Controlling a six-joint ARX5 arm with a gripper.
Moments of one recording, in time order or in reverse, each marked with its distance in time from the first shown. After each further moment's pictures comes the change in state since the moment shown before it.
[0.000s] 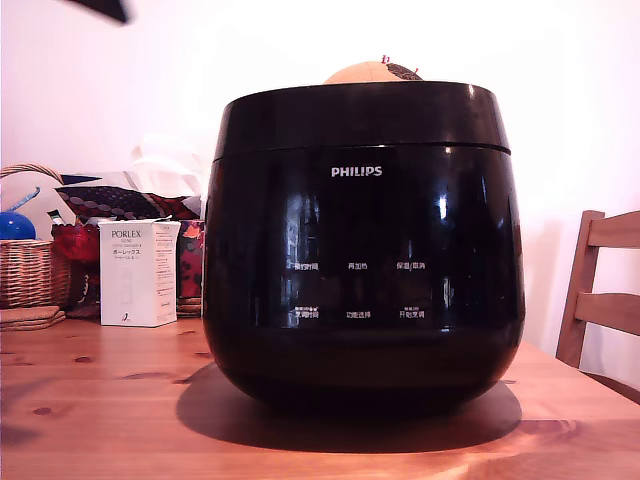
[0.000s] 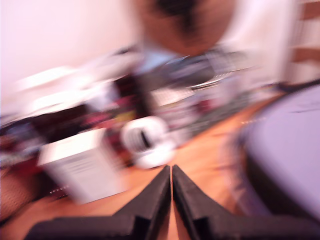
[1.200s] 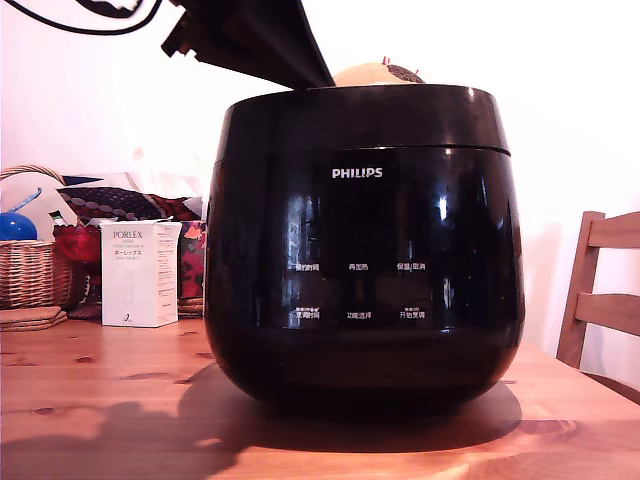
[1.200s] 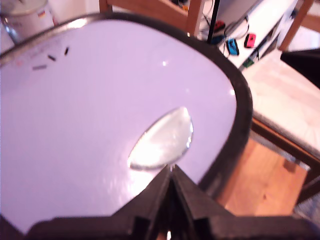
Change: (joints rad) arm -0.365 0.301 0.055 -0.062 0.348 -0.159
